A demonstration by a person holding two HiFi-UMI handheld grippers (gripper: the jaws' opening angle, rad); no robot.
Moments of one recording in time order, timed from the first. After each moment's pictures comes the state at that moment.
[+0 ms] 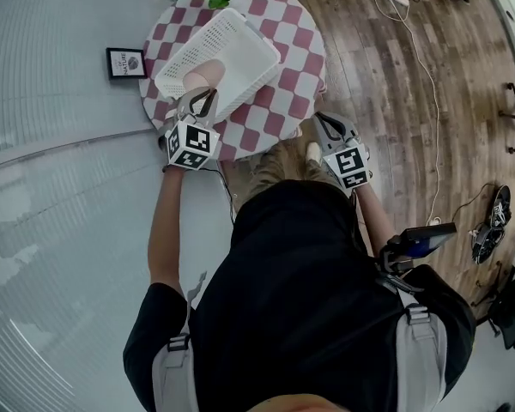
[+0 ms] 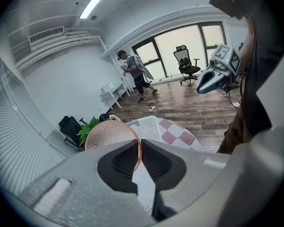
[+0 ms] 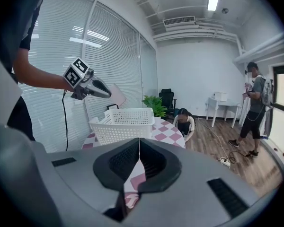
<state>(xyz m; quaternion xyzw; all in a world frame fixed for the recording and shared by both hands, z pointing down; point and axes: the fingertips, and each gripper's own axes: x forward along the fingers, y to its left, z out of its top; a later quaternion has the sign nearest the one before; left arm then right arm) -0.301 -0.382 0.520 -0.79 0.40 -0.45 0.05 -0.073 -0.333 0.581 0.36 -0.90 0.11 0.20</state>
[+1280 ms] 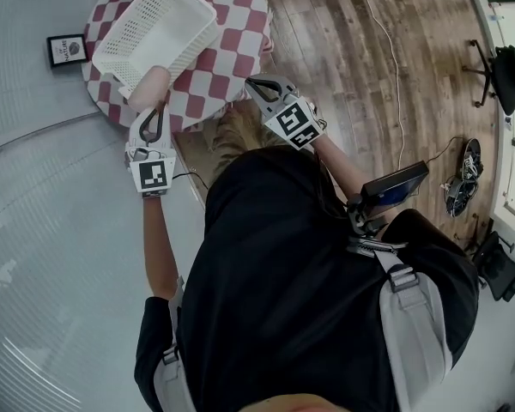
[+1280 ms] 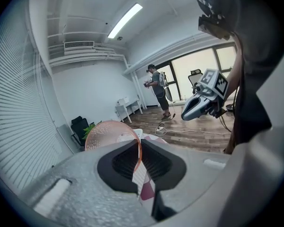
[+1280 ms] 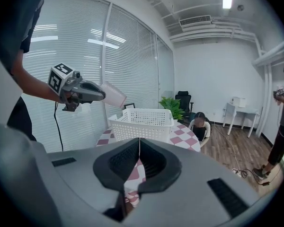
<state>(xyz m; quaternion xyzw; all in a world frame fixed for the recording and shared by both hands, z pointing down) -0.265 -0.260 0.512 -0.81 0.50 -0.30 0.05 -0.098 -0.292 0.582 0.27 -0.94 0.07 0.20</state>
